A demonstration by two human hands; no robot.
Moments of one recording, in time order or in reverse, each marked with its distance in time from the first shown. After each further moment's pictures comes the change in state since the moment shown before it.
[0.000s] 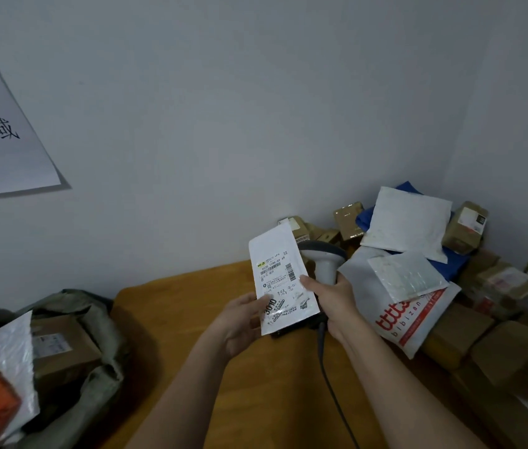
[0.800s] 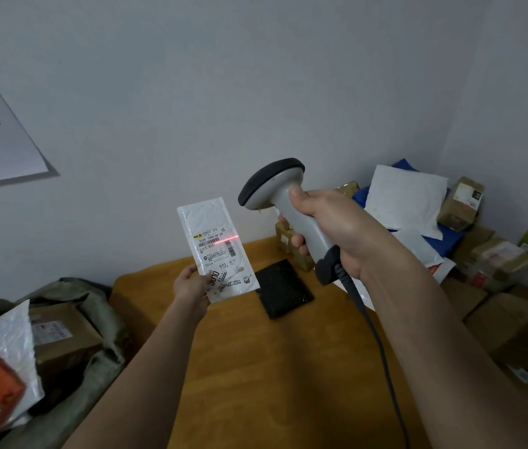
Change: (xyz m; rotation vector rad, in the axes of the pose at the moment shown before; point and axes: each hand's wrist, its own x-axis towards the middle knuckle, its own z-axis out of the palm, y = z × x) left_hand 0.022 0.026 -0.054 -0.102 0.490 0.185; right_hand -0.110 -0.134 0.013 -0.280 -0.353 -0.185
